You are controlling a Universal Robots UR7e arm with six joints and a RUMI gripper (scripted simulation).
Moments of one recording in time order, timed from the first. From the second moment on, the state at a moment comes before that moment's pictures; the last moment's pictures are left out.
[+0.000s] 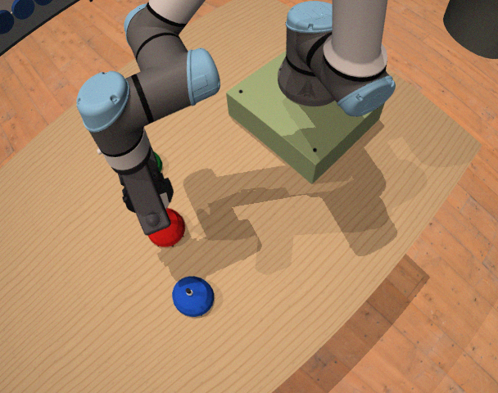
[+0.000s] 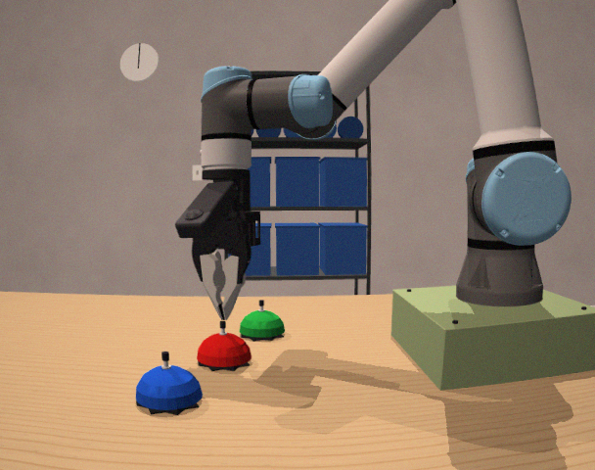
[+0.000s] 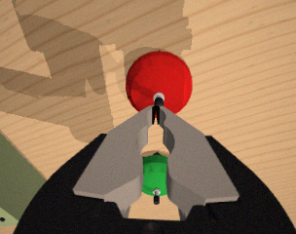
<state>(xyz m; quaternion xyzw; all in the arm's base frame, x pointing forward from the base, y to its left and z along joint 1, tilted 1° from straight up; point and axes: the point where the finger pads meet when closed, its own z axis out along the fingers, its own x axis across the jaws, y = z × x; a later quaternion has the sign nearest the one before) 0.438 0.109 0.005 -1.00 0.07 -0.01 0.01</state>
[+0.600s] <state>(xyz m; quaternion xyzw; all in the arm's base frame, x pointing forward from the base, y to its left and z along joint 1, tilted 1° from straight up) 0.439 0.109 0.001 -1.00 0.07 -0.01 0.01</state>
